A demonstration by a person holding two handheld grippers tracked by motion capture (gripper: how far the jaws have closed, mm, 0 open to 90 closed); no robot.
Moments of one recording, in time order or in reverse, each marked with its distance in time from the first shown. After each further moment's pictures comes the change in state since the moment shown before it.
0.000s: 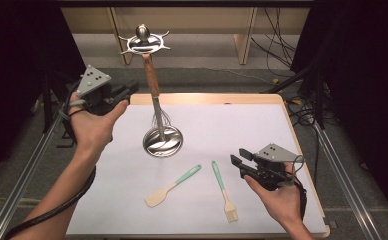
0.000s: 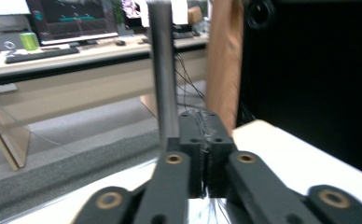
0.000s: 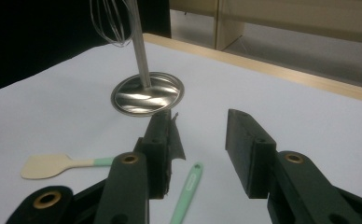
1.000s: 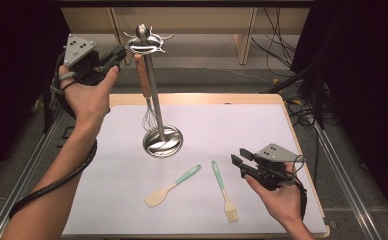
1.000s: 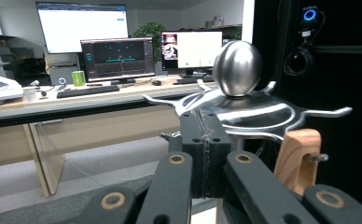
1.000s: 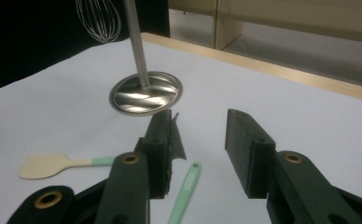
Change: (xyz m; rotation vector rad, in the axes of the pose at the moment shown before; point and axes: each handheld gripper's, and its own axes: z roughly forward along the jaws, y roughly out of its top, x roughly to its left) left arm 0.025 0.039 0.019 -0.142 0.143 -0.003; right arm -0.005 0.000 0.001 -0.013 -0.010 -0.040
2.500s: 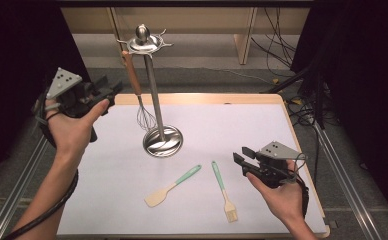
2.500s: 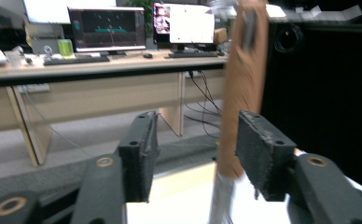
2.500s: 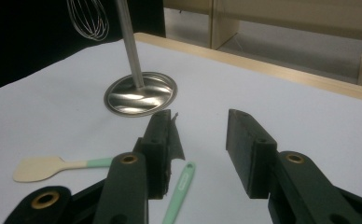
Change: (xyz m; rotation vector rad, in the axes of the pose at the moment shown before) left arm 0.018 -0.057 -0.049 0.104 -0.064 -0.045; right arm -0.005 0.004 -0.001 0.001 -0.022 0.013
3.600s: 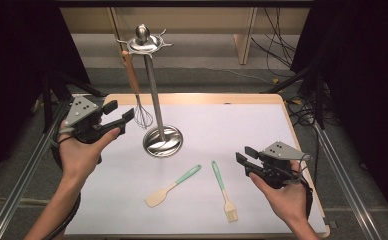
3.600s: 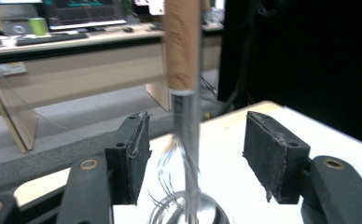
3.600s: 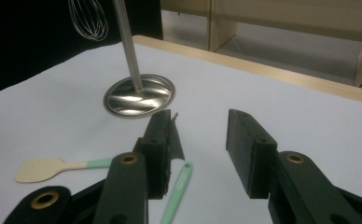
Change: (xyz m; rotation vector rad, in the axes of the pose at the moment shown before) left arm -0.021 -0.039 -0.007 0.126 -0.097 0.088; right arm -0.001 0.002 -0.008 0.008 0.011 0.022
